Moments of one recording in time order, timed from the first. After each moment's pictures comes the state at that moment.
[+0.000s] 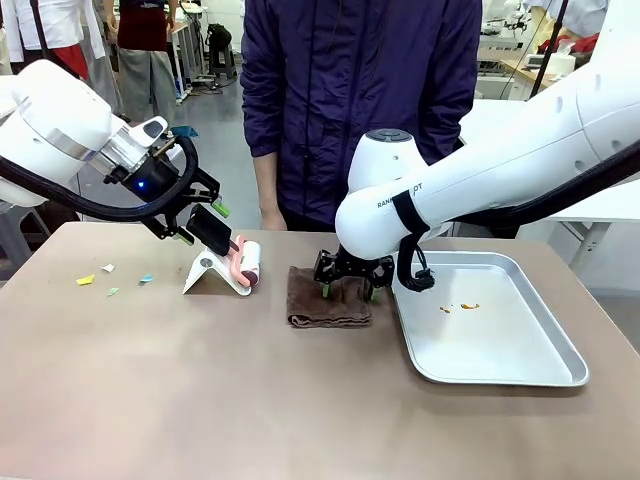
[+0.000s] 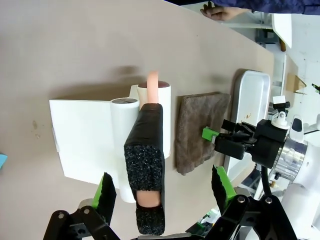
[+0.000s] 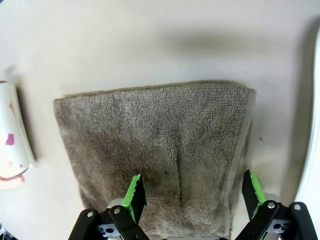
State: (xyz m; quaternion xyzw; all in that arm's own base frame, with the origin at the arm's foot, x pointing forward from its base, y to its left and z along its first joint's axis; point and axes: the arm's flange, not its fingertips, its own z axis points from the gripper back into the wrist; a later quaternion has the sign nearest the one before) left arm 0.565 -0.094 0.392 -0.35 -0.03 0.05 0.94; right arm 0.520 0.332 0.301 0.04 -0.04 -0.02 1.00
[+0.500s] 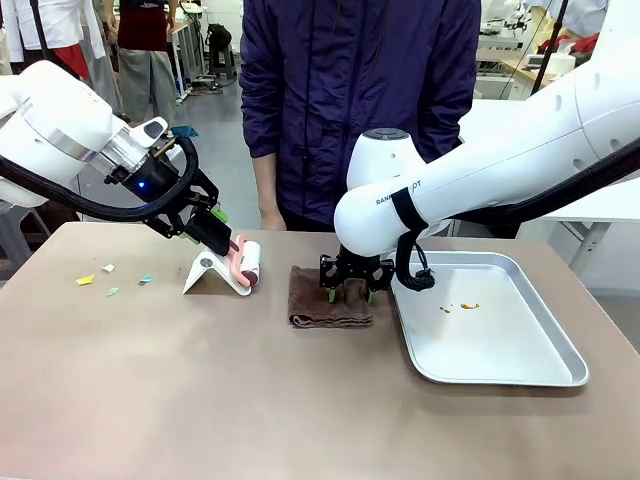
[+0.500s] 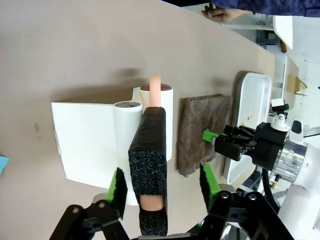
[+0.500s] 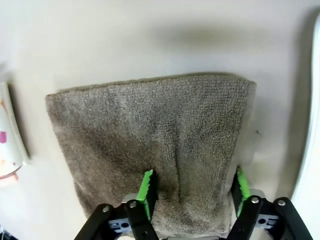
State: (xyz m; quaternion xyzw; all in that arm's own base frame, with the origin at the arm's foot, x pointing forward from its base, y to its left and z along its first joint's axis) left arm 0.567 -0.094 0.391 -0.35 -0.03 0.05 0.94; right arm 0.519 0.331 0.300 0.03 -0.02 -0.02 1.00
